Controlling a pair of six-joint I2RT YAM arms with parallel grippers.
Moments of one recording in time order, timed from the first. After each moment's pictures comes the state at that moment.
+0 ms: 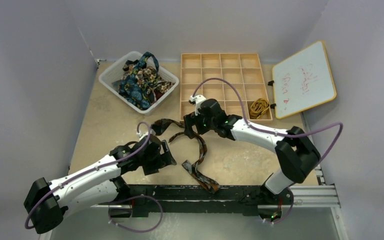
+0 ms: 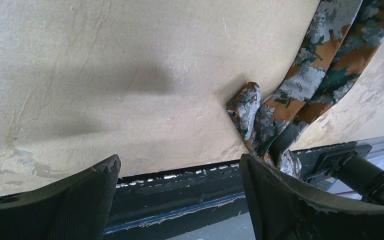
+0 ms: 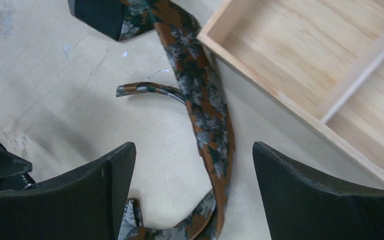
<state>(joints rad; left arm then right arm) -0.84 0.89 0.51 -0.65 -0.01 -1.17 0.75 1.55 0.97 -0.12 -0.14 0.28</state>
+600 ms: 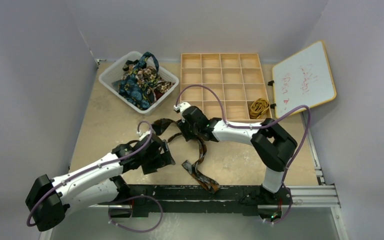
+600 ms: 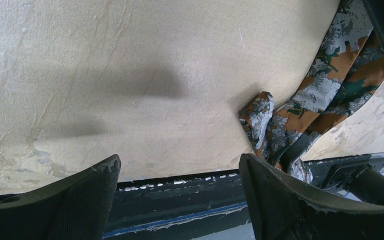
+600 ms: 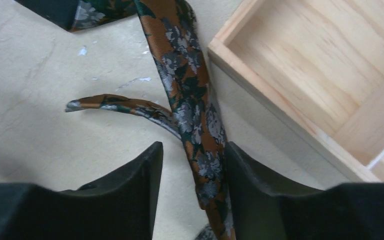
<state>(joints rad) -0.84 0.92 0.53 -0.68 -0.05 -1.16 0.89 1.81 1.10 -0.12 0.08 0.18</state>
